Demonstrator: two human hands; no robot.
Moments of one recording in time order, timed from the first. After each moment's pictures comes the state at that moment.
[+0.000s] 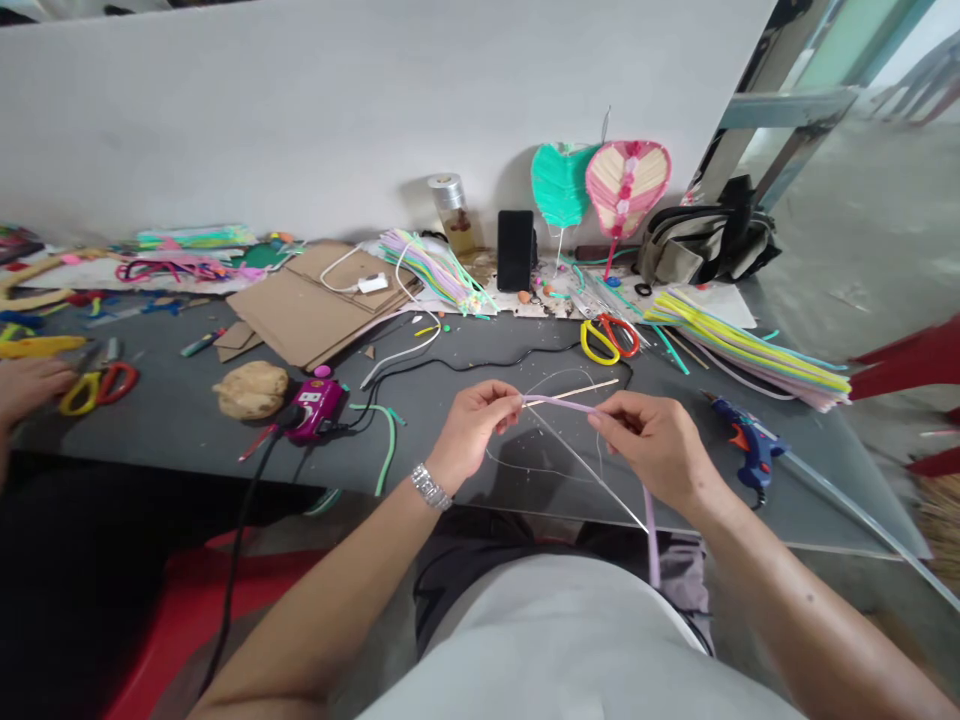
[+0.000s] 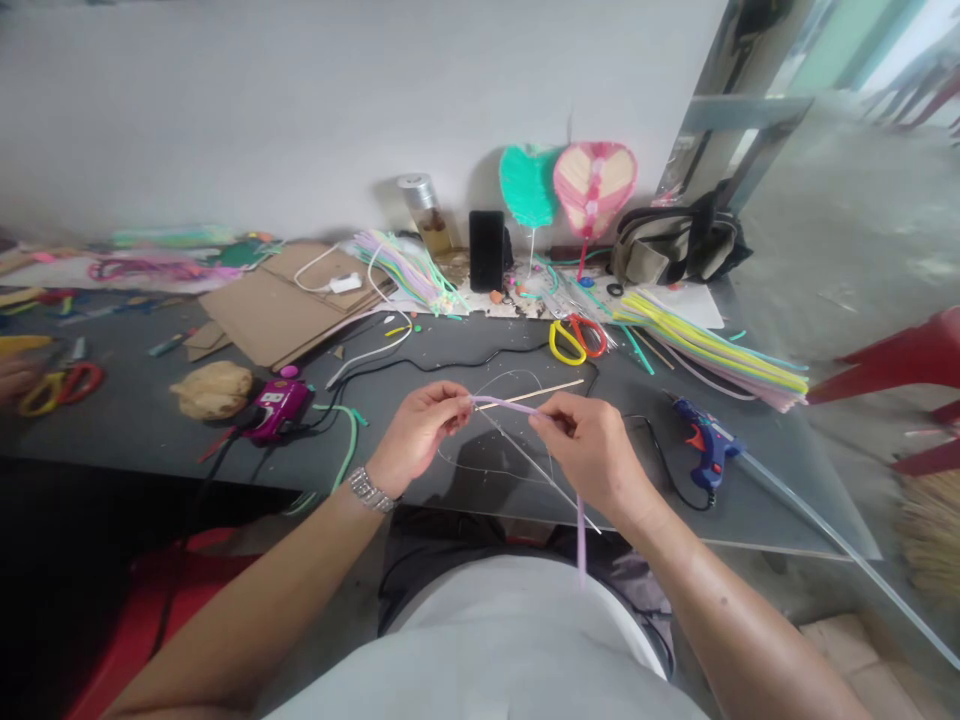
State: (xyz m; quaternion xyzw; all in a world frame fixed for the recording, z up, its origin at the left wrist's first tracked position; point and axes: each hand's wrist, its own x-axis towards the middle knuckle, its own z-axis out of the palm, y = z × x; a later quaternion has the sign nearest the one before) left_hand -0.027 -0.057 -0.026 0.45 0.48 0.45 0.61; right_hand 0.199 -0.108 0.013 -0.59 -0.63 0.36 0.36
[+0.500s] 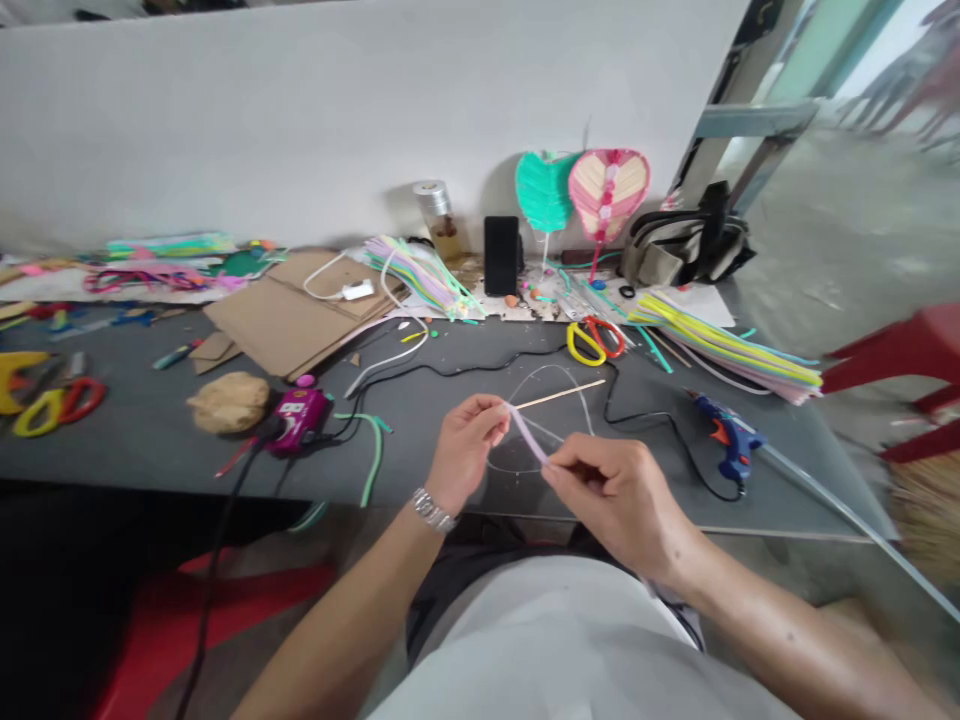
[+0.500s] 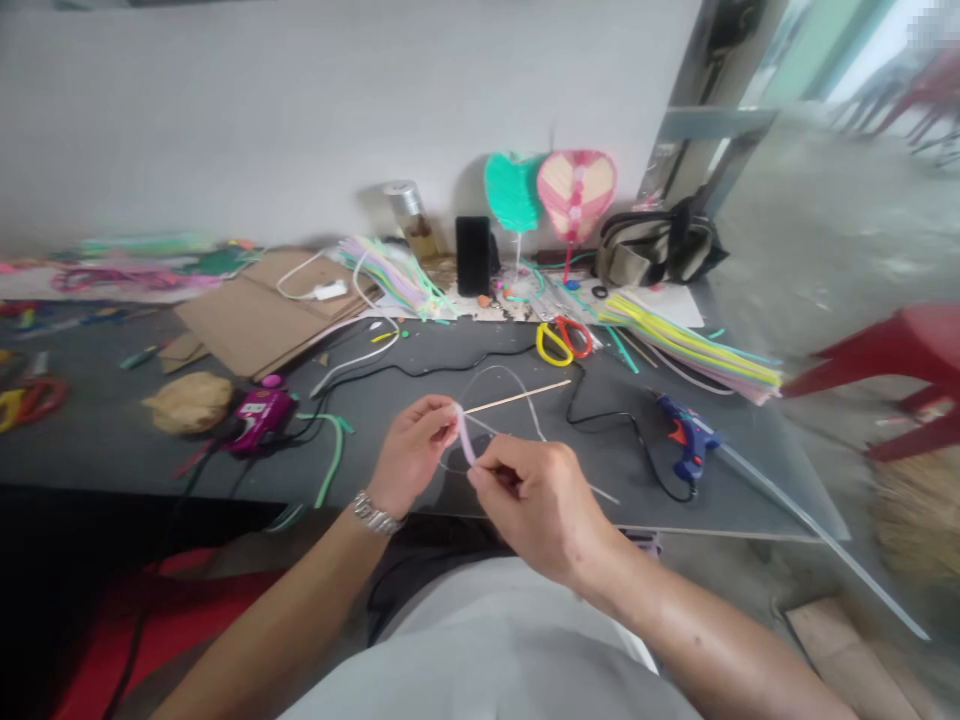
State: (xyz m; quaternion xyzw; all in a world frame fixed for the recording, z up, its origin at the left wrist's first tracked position) left_hand -0.014 -0.073 -0.038 0.36 0.43 0.53 0.63; right_hand 0.165 -0.149 0.037 -0.52 -0.68 0.39 0.34
